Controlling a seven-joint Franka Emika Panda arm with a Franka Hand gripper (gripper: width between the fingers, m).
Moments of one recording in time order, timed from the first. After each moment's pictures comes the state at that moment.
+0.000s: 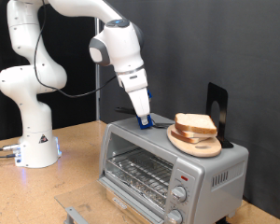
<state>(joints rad) 0.09 -0.29 0.25 -2.54 0.44 2.39 -0.25</state>
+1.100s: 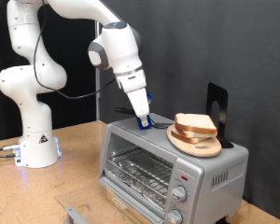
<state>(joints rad) 0.09 -0.29 0.26 -2.58 0.47 2.49 -0.25</state>
